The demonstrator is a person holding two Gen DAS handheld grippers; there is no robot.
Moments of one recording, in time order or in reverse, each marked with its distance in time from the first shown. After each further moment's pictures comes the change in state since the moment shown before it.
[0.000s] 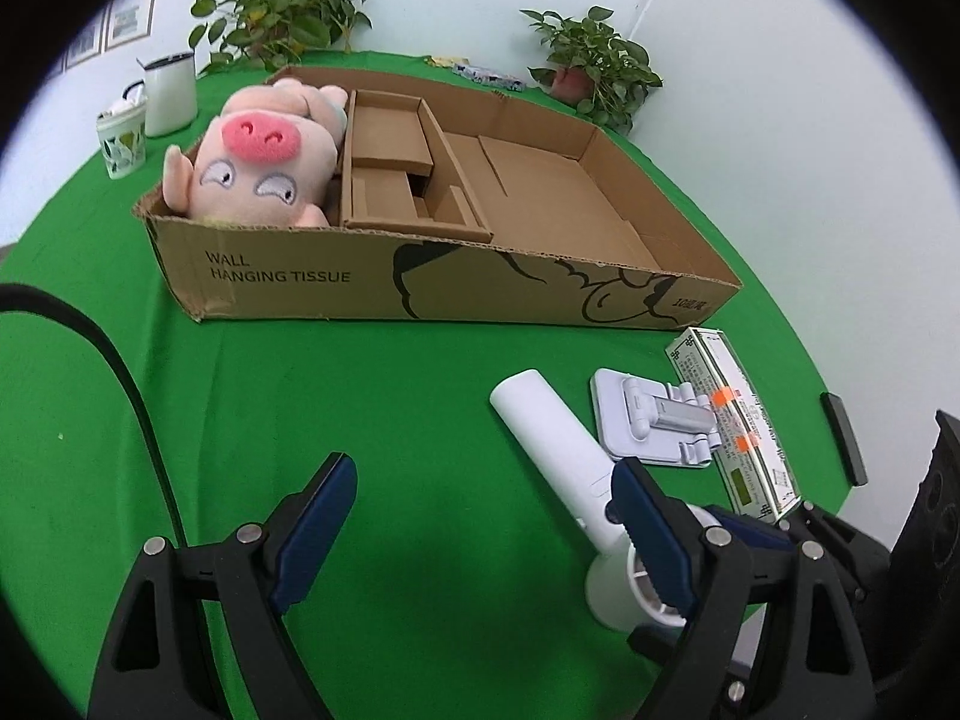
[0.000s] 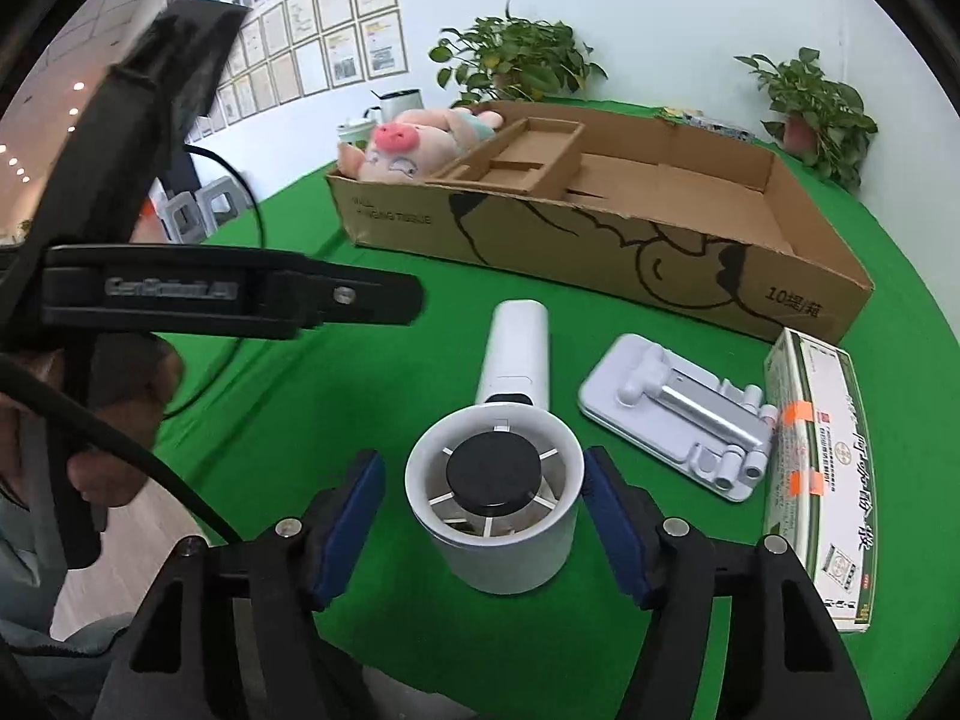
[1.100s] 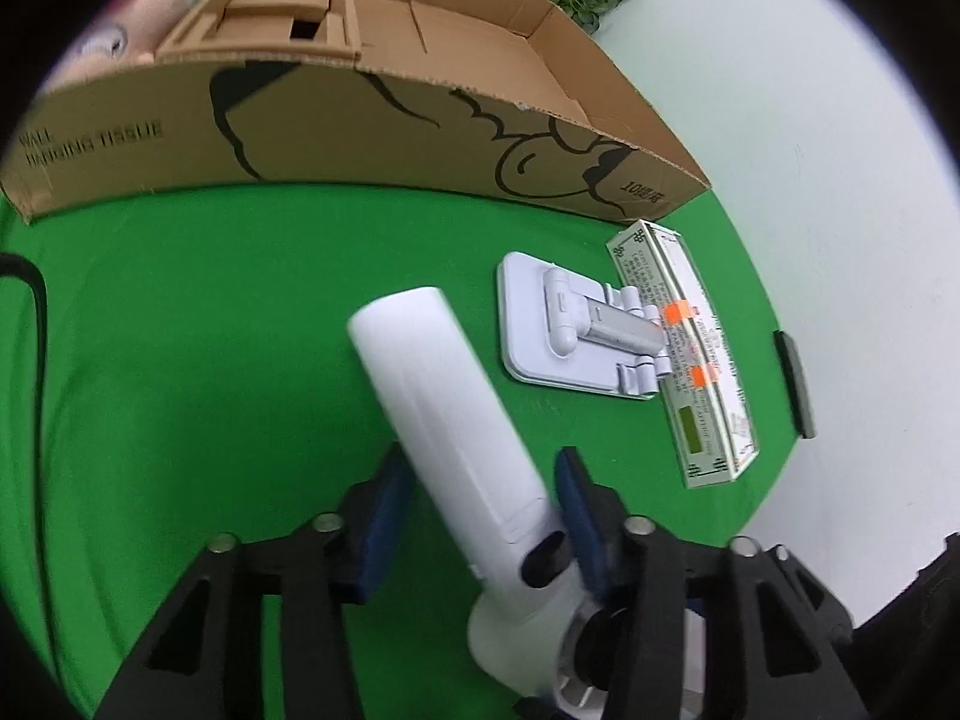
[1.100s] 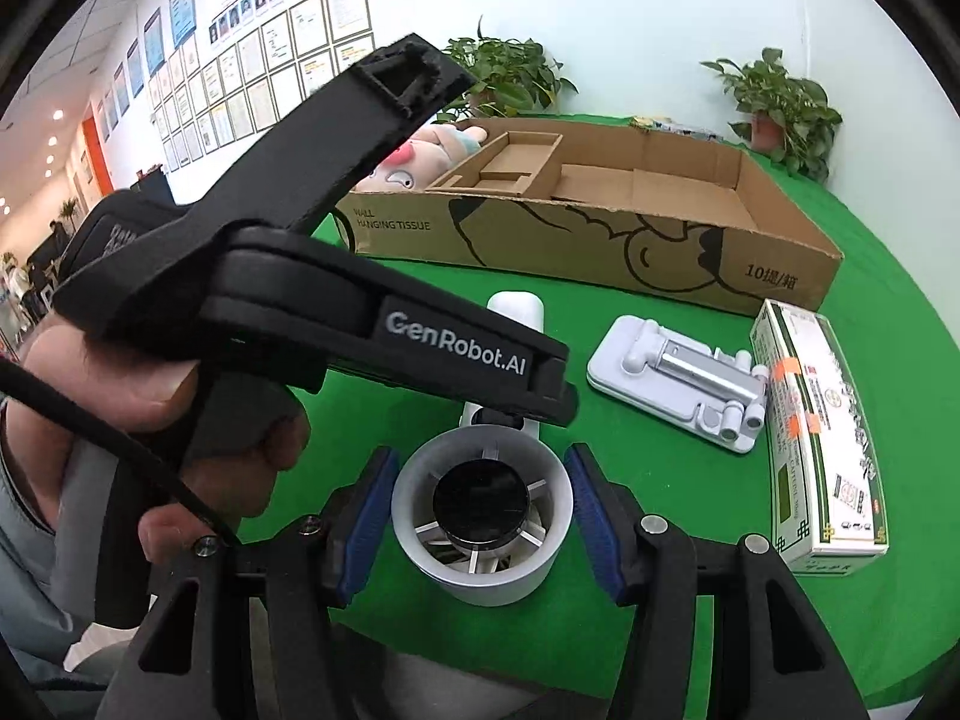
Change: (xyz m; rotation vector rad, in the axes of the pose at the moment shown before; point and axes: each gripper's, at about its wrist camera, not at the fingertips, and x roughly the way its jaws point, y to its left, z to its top) left arm 0.061 -0.028 -0.014 -0.054 0.275 -0.183; right arm -0.010 0.016 -0.025 0.056 -0.063 -0.078
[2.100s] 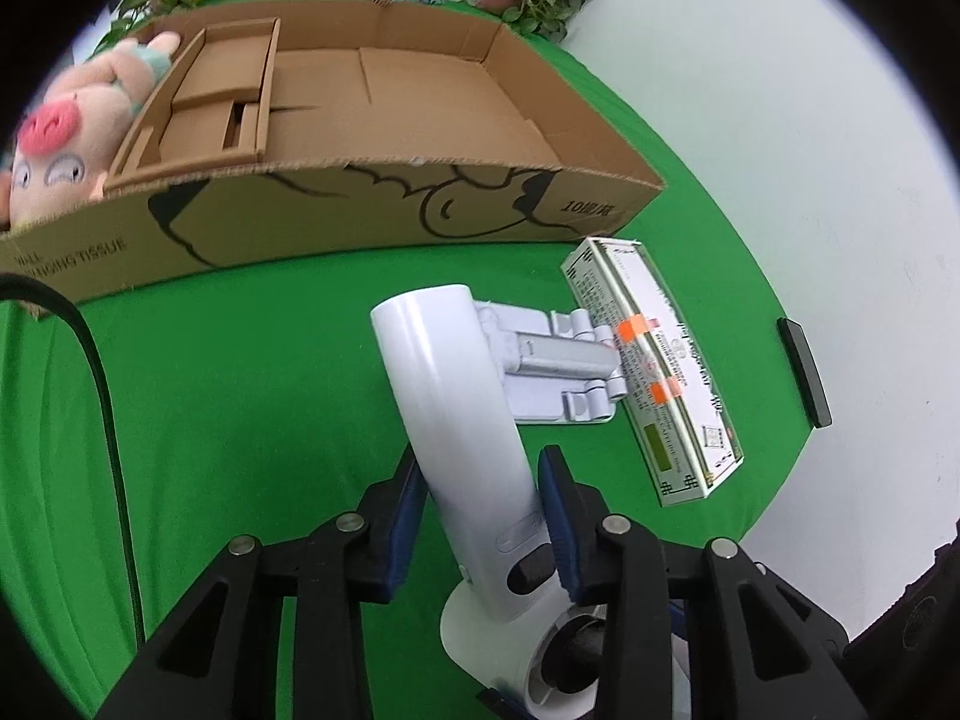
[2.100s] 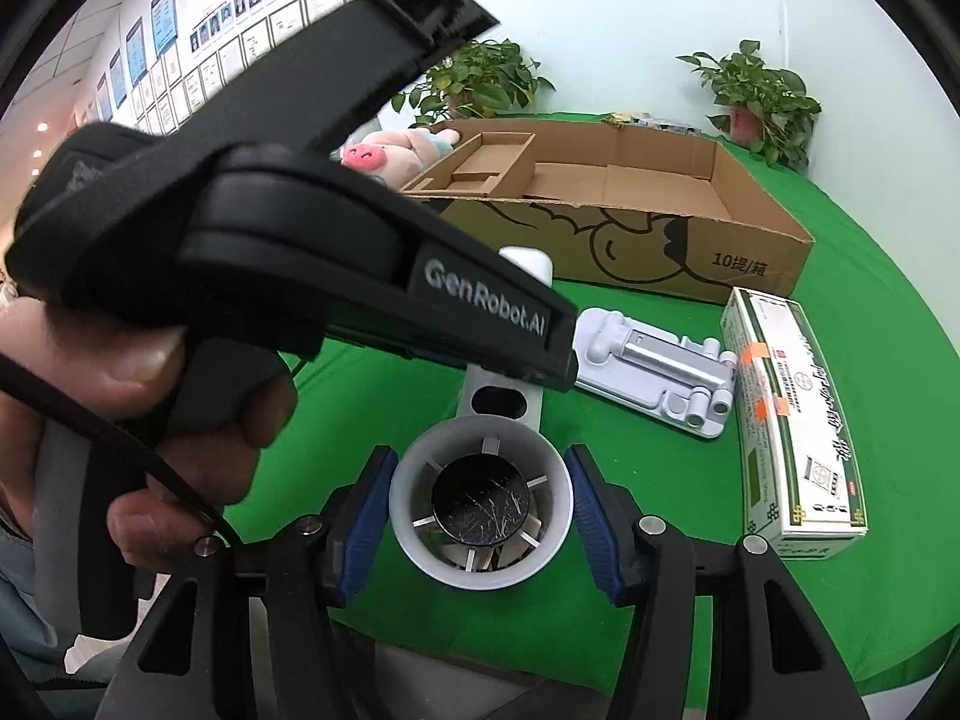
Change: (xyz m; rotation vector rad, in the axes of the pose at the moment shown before) left arm -0.009 -0.053 0.006 0.137 -0.063 0.106; right arm -0.012 -0.011 -0.006 0.053 0.004 -0.046
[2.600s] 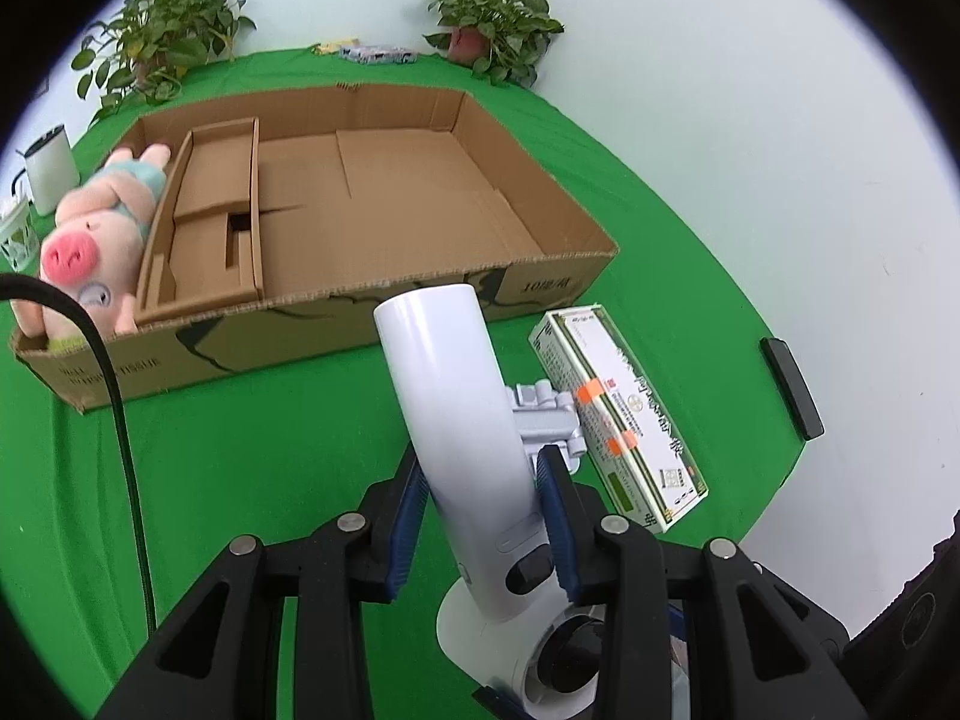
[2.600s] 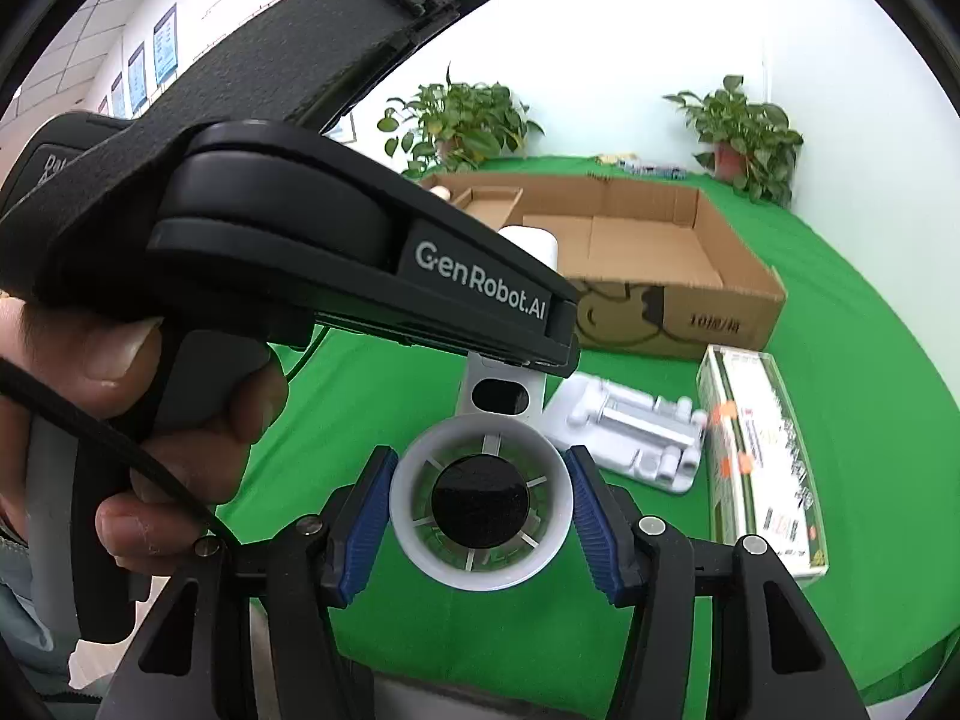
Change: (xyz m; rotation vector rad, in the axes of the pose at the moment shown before) left arm -0.042 -0.026 0.022 0.086 -0.105 0.033; right arm -0.028 0.000 0.025 -0.004 -0.116 -0.023
